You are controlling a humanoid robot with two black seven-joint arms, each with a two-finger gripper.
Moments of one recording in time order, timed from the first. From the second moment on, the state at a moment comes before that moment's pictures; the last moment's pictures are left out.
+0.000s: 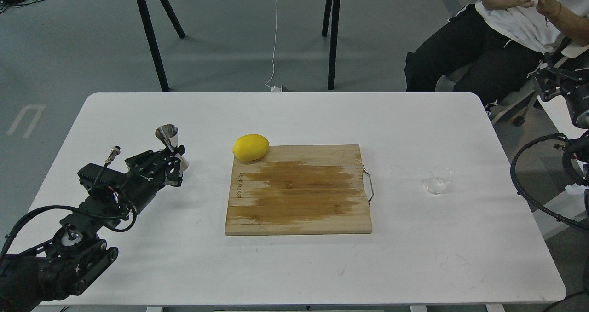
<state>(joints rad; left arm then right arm) -0.39 0.39 -0.78 -0.83 2.15 0.49 -0.32 0.66 -0.44 1.35 0.46 0.23 0.49 0.01</state>
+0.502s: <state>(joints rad) -0.63 0.25 -0.52 -0.99 2.18 0.36 -0.30 0.64 -0.50 1.35 0.47 0.23 0.49 0.01</state>
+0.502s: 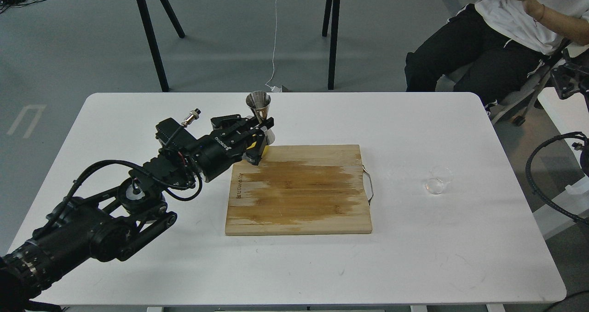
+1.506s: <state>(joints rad) -0.66 -0.01 -0.38 -0.62 2.18 0.36 -0.24 0.62 -0.50 1.35 0.48 0.23 0.49 0.01</state>
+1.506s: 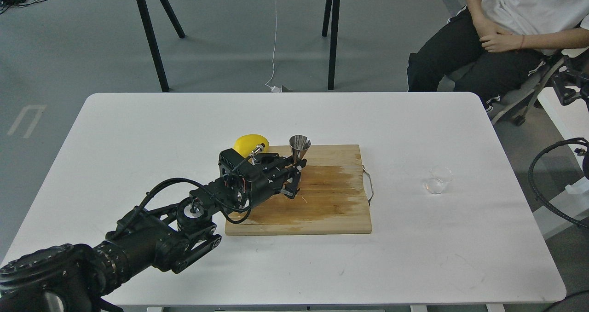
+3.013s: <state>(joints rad) -0.63 0.08 -0.34 -0.76 2.18 0.36 -0.26 0.62 -0.50 1.35 0.48 0.23 0.49 0.01</state>
